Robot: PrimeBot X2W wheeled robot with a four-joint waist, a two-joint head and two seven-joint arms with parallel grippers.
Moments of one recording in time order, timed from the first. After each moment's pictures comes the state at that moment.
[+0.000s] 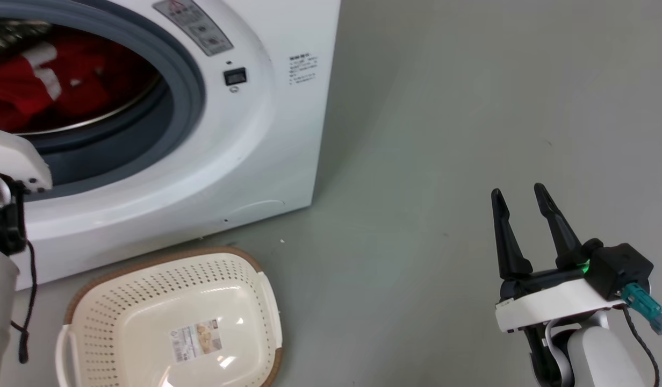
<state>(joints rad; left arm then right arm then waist) -0.78 0.60 -0.24 0.72 -0.49 0.11 -0.21 -0.18 -0.05 0.08 0.14 0.21 0.13 -0.26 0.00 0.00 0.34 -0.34</state>
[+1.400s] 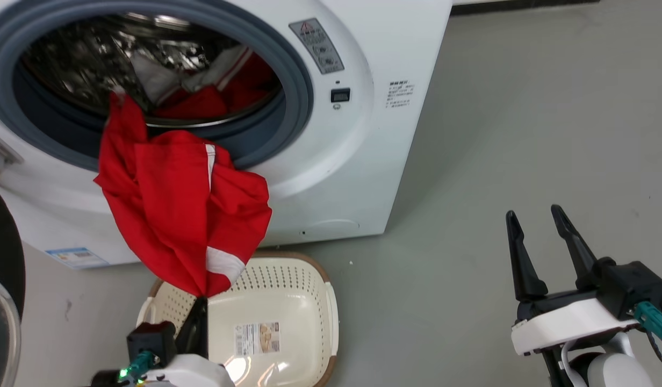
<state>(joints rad) -0.02 0.37 -0.41 0.12 -0.53 0.29 -0.18 -0.06 -0.05 0.03 -0.01 0.12 0.13 -0.14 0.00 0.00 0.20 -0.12</state>
